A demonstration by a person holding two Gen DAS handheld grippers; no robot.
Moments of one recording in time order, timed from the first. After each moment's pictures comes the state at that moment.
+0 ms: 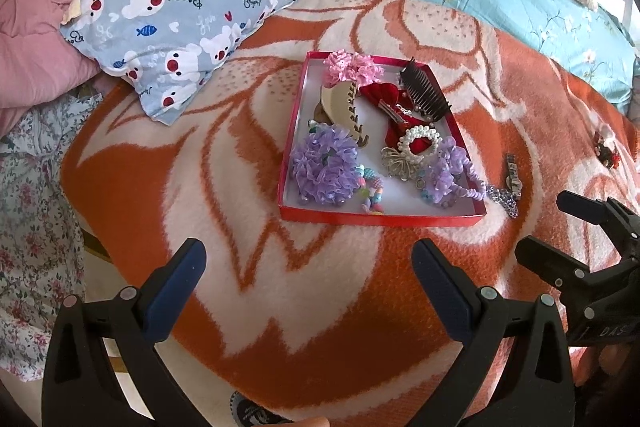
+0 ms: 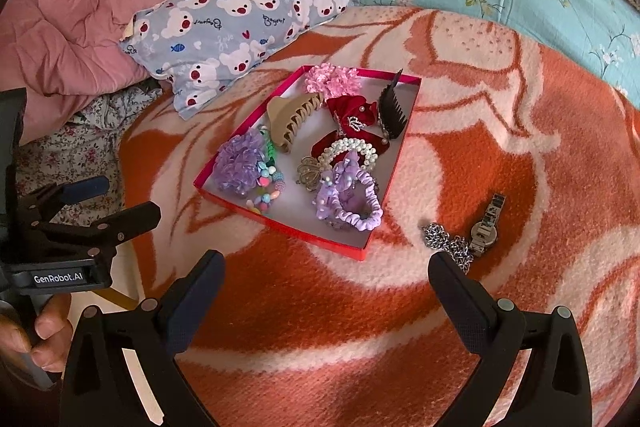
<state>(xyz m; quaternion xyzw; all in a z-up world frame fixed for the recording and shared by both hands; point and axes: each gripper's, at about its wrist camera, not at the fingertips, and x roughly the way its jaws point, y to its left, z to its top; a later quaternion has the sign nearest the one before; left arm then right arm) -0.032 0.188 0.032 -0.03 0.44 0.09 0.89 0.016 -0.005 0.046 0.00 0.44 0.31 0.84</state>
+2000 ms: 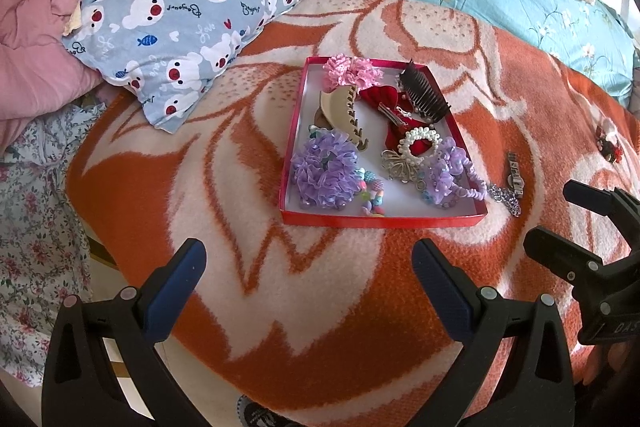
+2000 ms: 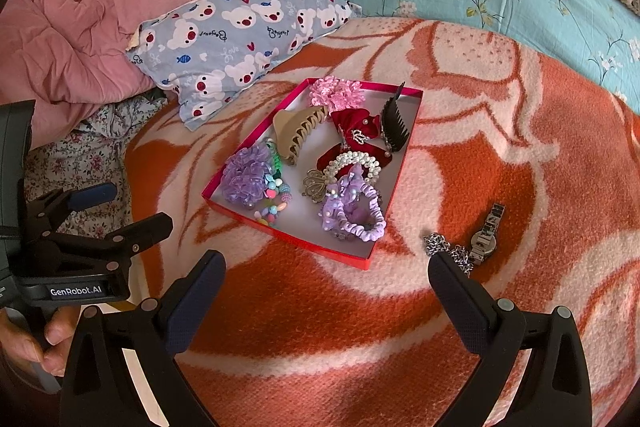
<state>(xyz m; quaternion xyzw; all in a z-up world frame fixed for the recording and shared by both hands) -0.033 0.185 0.034 -0.01 0.44 0.09 0.90 0.013 -0.005 0.056 0.01 0.43 0.31 0.85</state>
